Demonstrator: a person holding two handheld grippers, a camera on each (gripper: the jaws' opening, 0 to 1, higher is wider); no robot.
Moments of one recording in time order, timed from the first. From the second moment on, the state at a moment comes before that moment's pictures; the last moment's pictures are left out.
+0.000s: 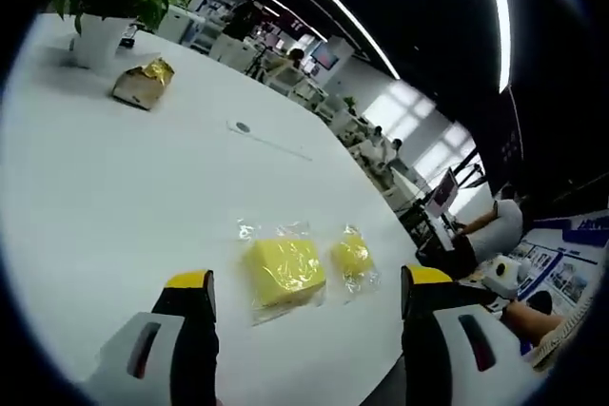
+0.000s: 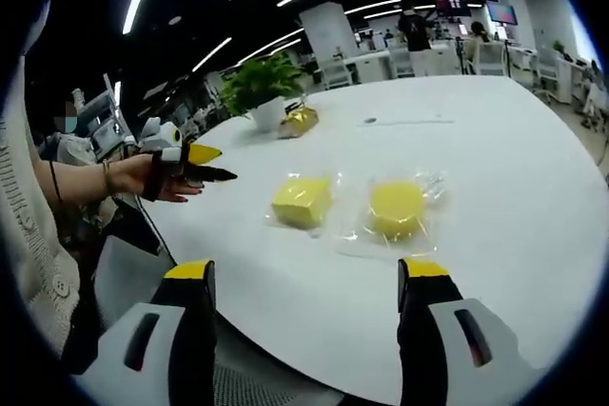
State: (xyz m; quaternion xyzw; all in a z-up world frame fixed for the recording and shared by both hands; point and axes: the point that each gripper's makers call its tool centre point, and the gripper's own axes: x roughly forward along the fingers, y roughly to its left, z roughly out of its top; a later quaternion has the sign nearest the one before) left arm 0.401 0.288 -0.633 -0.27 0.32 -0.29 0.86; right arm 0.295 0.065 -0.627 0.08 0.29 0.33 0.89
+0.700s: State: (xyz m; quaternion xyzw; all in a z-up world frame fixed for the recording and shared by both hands) left arm 0.461 0.266 -0.682 -0.35 0.36 -0.29 0.82; right arm 0.311 0.066 -0.626 0.07 0.29 0.33 0.89
